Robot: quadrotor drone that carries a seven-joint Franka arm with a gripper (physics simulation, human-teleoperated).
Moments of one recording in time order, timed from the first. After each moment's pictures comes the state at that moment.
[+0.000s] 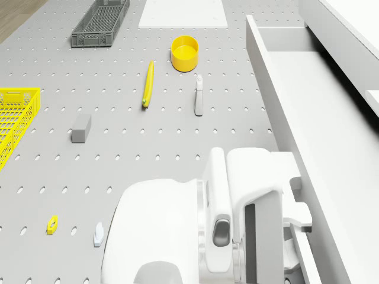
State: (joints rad) arm 0.47 -0.63 -0.46 -2.48 1.32 1.74 0.48
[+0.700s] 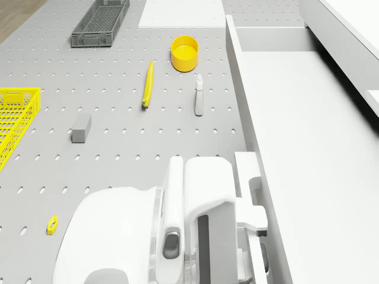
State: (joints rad) arm 0.48 -0.65 -0.63 -2.44 1.18 1.64 0.50
